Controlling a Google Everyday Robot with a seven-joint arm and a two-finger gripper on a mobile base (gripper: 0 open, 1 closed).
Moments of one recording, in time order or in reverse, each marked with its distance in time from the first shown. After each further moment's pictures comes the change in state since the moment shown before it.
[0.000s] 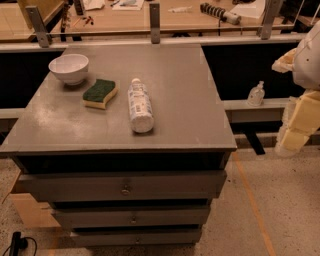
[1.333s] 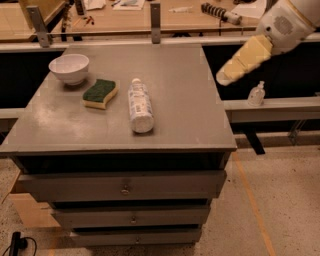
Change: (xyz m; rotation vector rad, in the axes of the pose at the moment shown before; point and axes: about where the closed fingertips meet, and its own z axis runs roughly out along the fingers) arm -0.066 -0.103 0.038 -0.256 -0.269 0.542
